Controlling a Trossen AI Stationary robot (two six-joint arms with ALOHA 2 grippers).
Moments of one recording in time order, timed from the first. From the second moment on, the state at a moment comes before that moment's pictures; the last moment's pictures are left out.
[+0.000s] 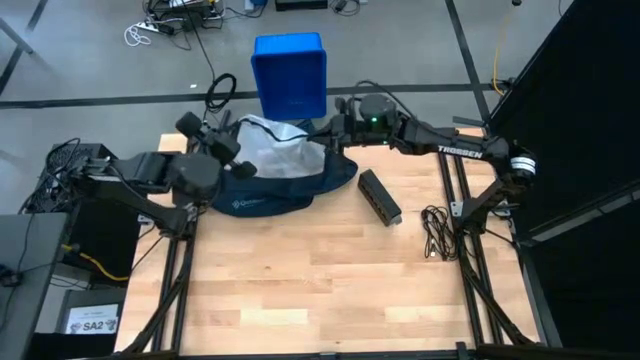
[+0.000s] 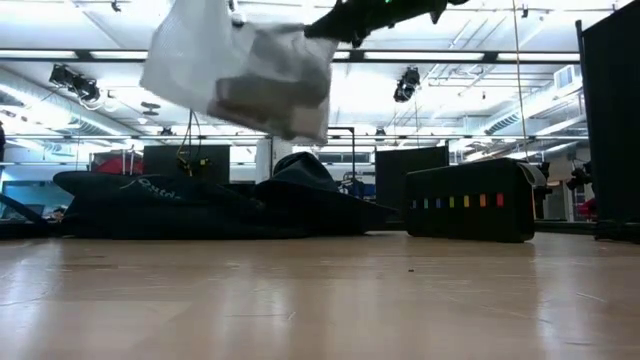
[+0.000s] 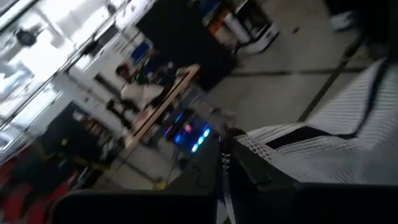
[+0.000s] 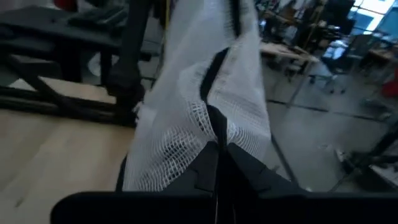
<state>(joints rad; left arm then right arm) -0.16 1.10 1.40 -0.79 -1.31 0.20 -0.34 1.60 1.41 -0.03 -0.23 -0.31</state>
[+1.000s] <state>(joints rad) 0.28 1.29 1.14 -1.11 -1.13 -0.32 -0.40 1.86 1.48 -0.12 -0.13 -0.31</state>
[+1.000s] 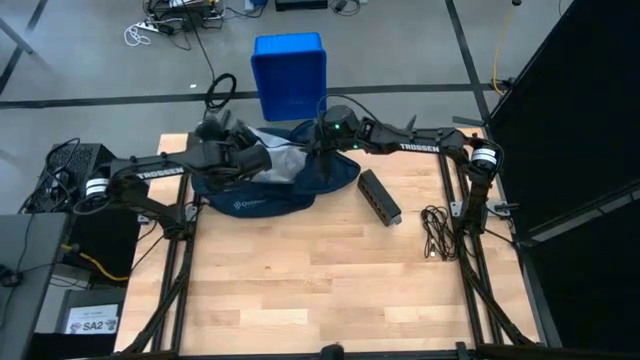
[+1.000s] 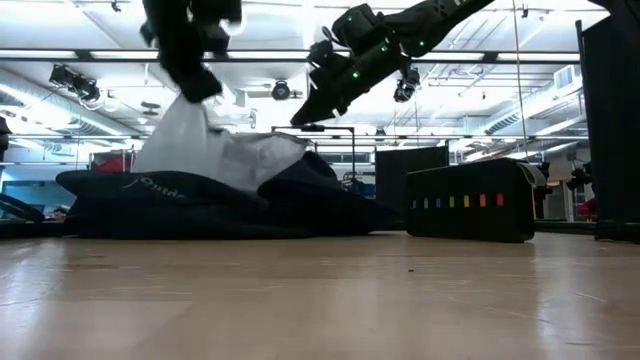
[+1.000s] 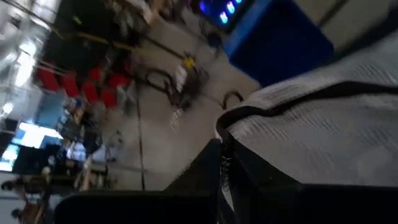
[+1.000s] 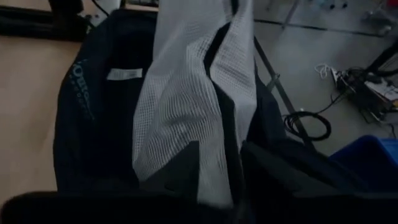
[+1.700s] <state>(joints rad) 0.31 1.21 1.17 -1.12 -0.96 -0.24 -0.36 1.68 1.48 -0.25 -0.09 -0.34</state>
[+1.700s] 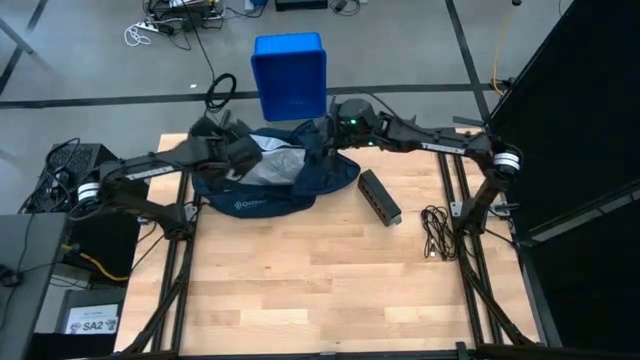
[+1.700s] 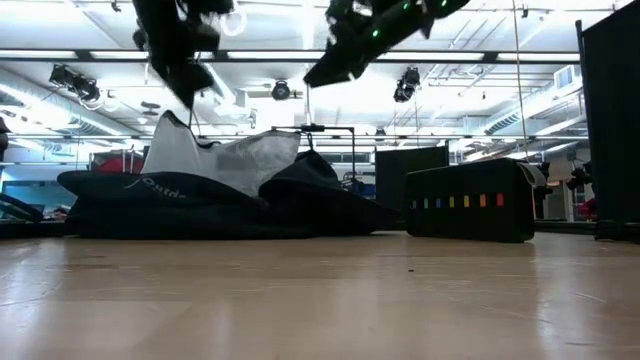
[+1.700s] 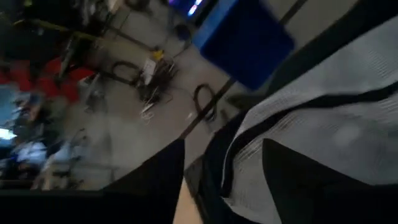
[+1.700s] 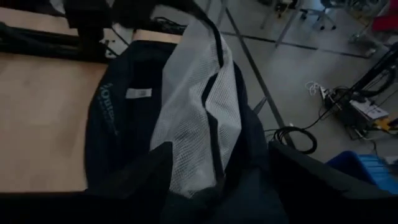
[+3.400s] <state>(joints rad) 0.02 1.24 0.72 -0.51 0.09 -0.44 -0.03 1.39 1.47 -0.69 -0.10 -0.20</state>
